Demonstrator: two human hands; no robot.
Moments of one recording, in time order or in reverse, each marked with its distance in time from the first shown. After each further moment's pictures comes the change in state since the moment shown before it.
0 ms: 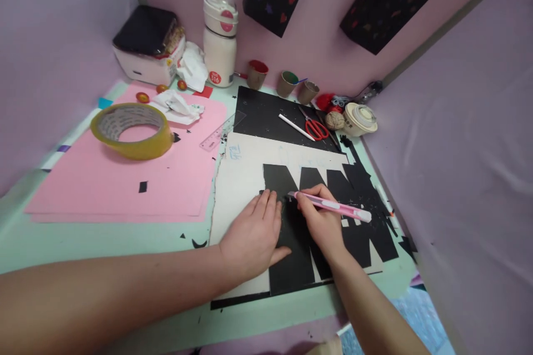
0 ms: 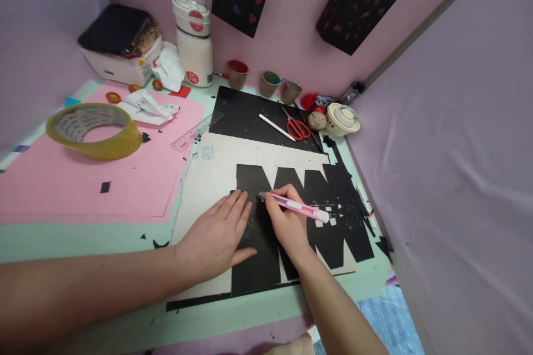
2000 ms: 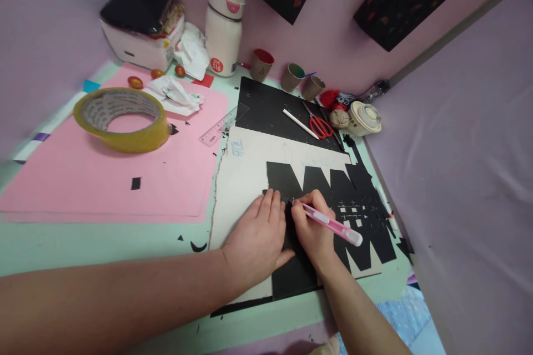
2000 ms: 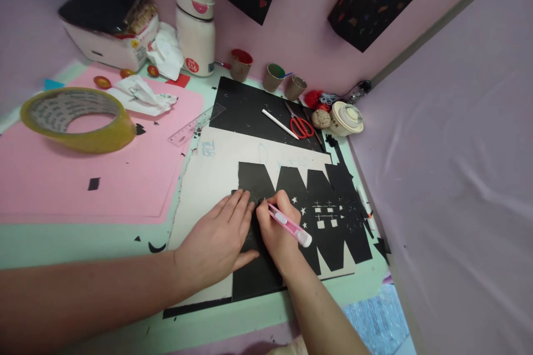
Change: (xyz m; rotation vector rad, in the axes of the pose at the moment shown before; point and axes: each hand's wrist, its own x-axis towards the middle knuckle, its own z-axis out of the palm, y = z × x) left_hand 0.003 0.001 0.001 -0.072 -0.059 -0.015; right_hand -0.011 0.002 0.021 -0.361 0.104 -0.297
